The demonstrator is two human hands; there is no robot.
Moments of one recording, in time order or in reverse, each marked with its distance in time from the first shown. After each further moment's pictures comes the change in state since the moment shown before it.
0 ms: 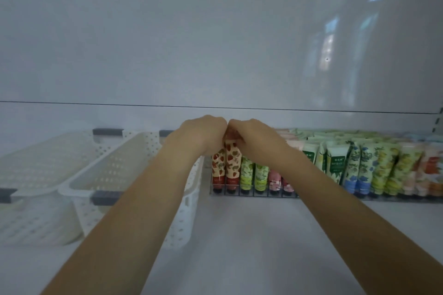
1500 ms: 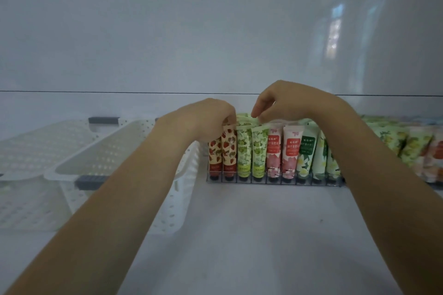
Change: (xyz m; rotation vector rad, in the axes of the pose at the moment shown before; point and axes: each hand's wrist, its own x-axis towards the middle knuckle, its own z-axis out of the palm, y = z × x) left_hand -0.004 0.008 -0.001 -0.093 0.053 0.144; right_hand 0.000 0.044 -0.054 0.229 -0.204 0.126
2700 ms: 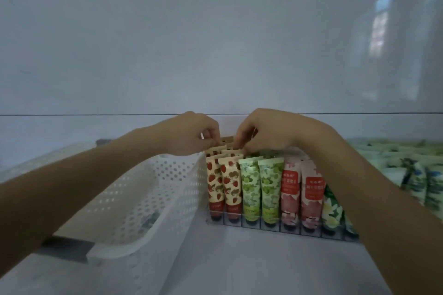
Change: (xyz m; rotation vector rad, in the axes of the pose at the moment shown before) left_hand 0.046 -0.056 0.005 -0.047 0.018 -0.018; right_hand 0.061 0.015 0.021 0.074 -0.142 -0.251
